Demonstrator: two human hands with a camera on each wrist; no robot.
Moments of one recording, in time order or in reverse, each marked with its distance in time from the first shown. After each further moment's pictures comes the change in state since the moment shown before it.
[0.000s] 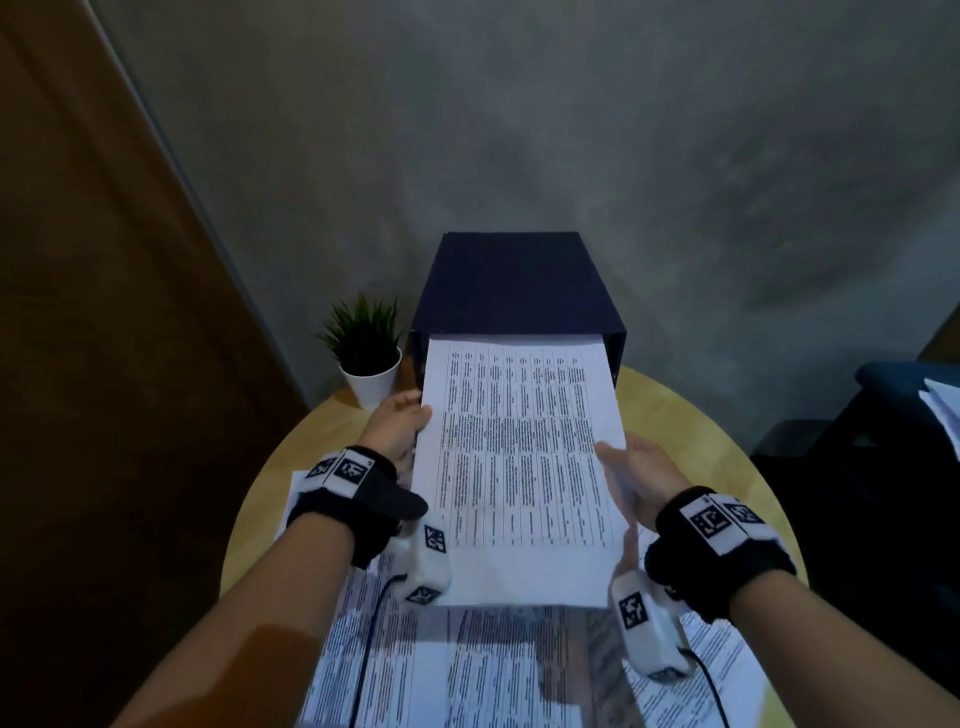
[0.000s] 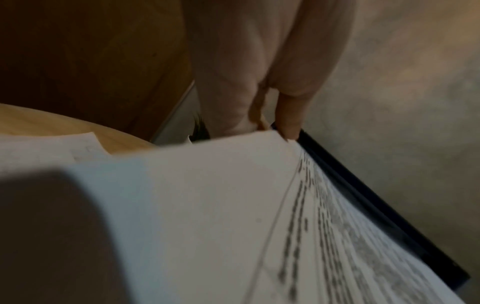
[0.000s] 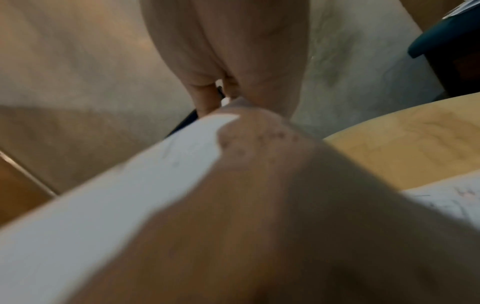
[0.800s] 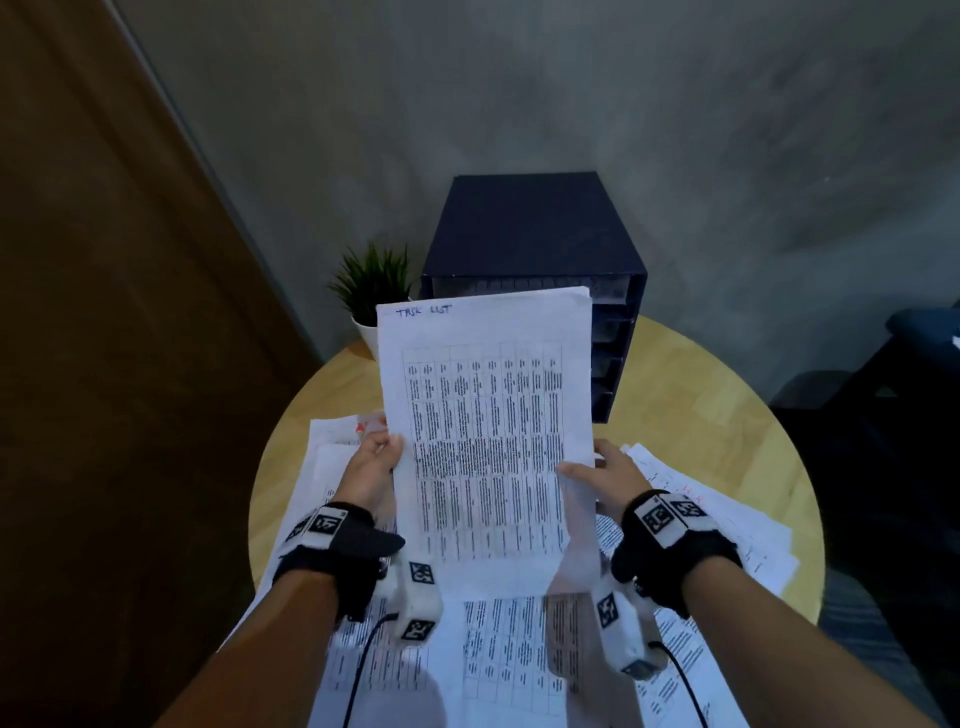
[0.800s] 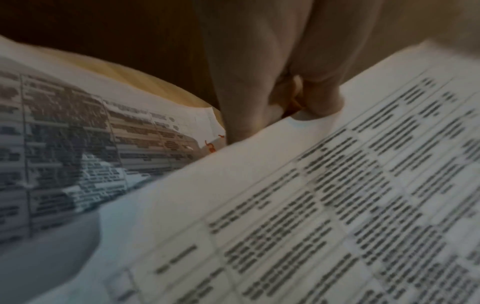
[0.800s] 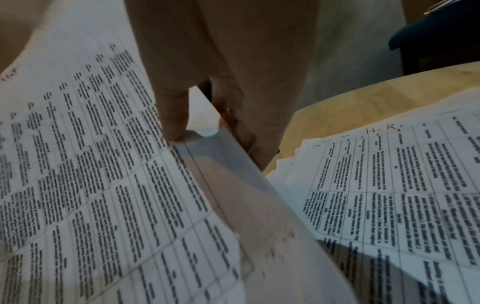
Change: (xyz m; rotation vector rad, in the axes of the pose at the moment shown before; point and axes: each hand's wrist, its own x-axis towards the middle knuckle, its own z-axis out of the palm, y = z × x) left_hand -0.041 -0.081 -0.054 -0.129 0.089 -0.024; right_hand -0.020 0.057 0.039 -0.242 -0.058 0.102
